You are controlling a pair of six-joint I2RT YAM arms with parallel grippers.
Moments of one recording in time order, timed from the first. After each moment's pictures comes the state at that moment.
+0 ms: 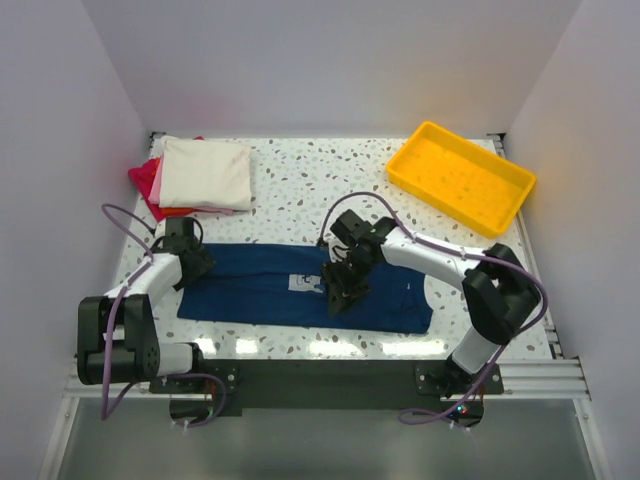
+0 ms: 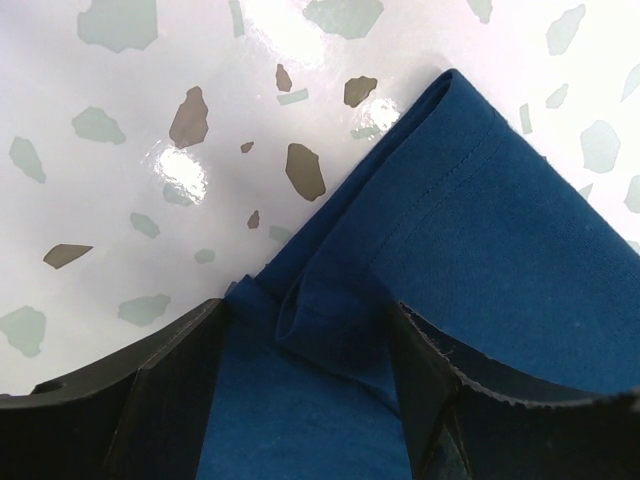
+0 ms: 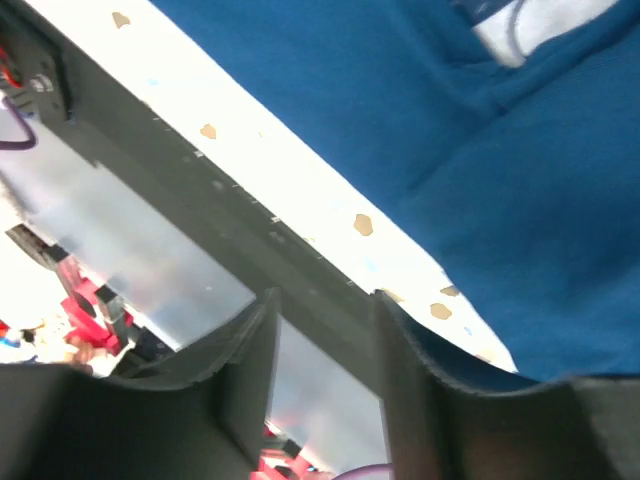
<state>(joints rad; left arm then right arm) 0.07 1.33 0.61 -0.38 -0.27 -0.59 0.76 1.67 1.13 -0.80 -0.50 0.40</state>
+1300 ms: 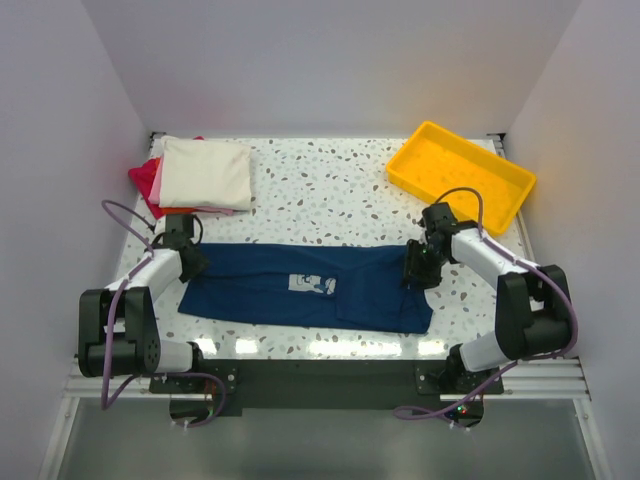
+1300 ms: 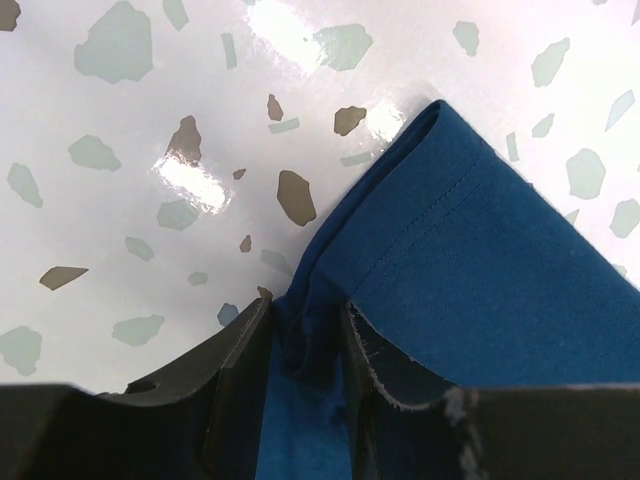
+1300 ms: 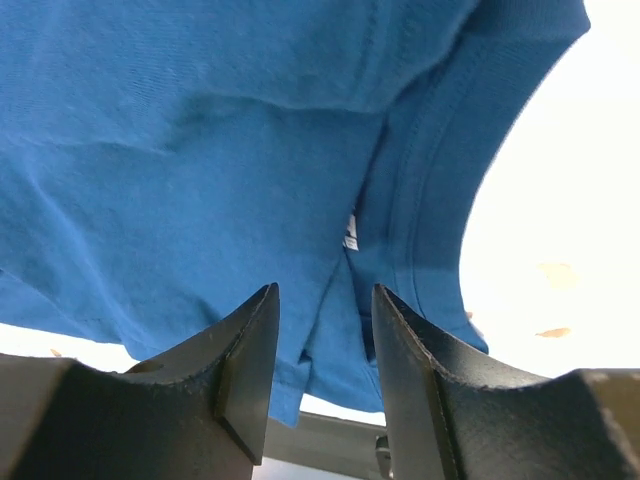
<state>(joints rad) 0.07 1.37 0.64 -0.36 -0.28 -0.59 0.19 1.48 0.85 -0.74 -0.18 0.42</state>
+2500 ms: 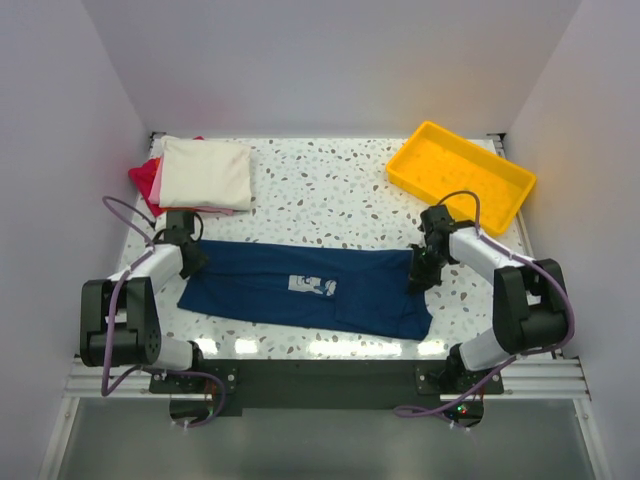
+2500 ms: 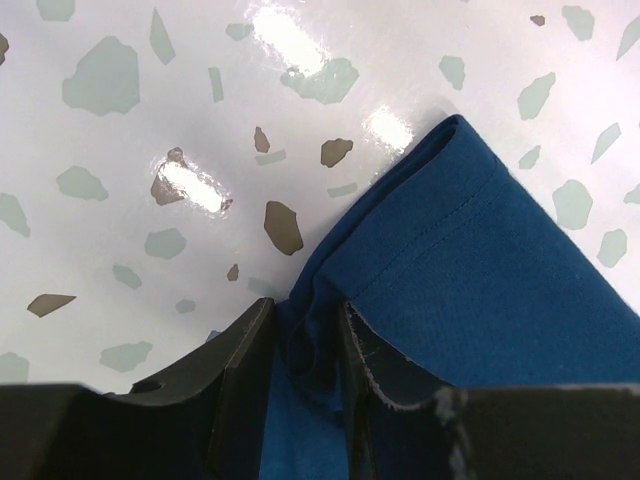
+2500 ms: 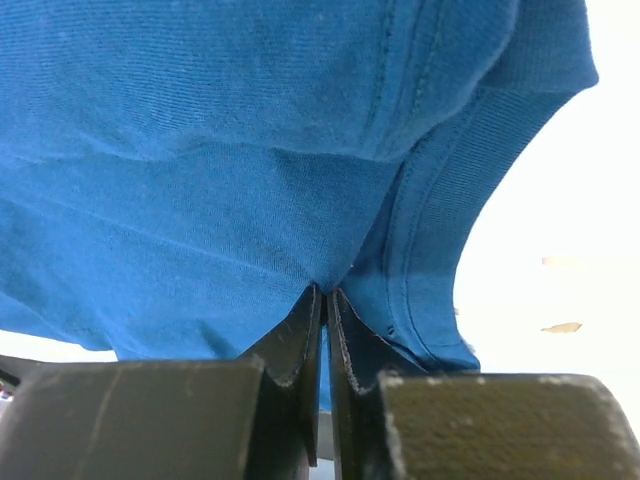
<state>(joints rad) 0.07 1.42 0.66 -0.33 -0.28 -0.59 0.19 1.52 0.84 -0.75 -0.18 0.43</state>
